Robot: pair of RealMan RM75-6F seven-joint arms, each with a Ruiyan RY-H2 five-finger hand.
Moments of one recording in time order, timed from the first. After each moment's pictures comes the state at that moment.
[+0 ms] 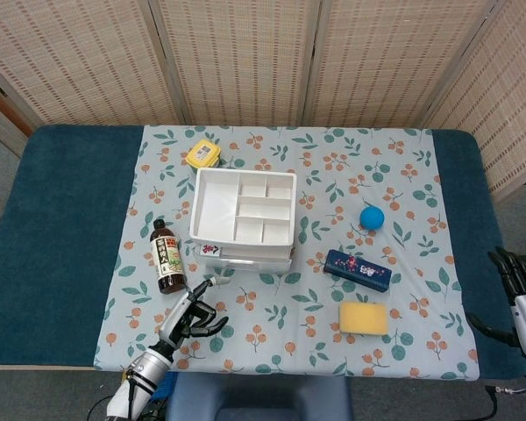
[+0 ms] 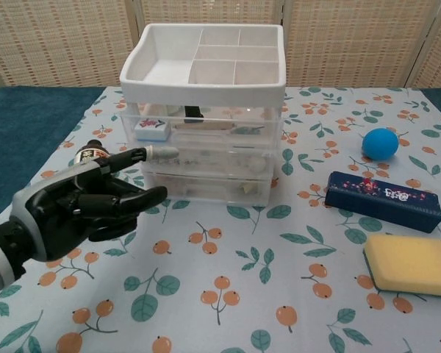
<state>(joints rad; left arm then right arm) -0.36 -1.65 -0.13 -1.79 1.37 1.04 -0.69 0.01 -1.06 0.04 -1.56 -1.57 1.57 0.26</state>
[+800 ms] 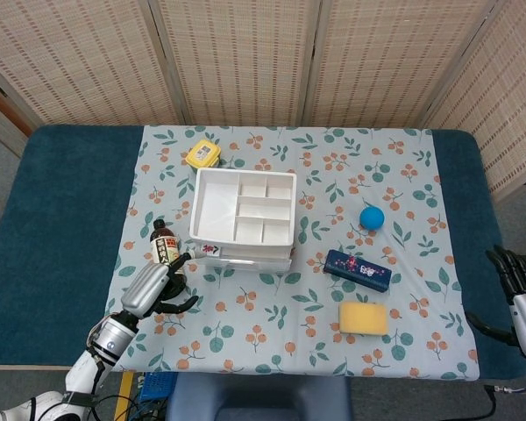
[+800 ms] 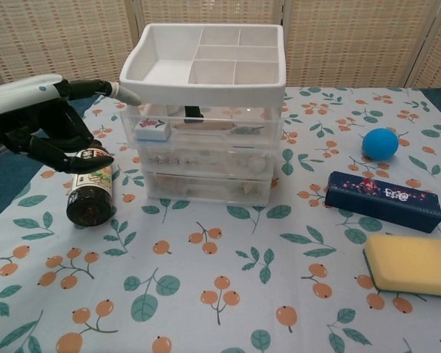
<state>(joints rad) -0.48 -1.38 -0.18 -1.81 1.43 1.06 -0.16 0.01 -1.06 0.04 -1.56 -1.59 1.58 0.26</state>
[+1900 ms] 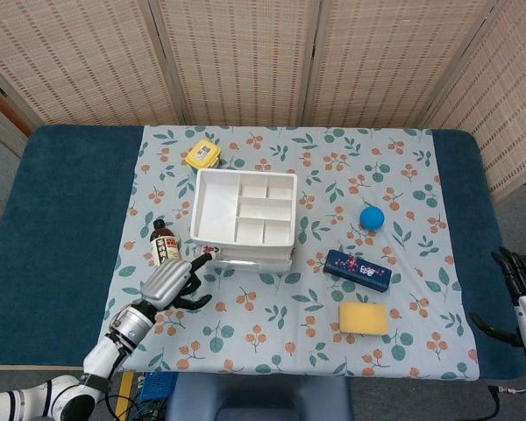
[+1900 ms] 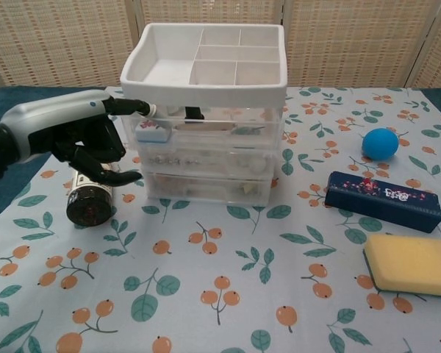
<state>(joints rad) -0.61 -1.40 -0.17 -1.80 1.28 0.97 0.02 0.01 -1.08 0.04 -1.51 -1.57 1.57 0.31</state>
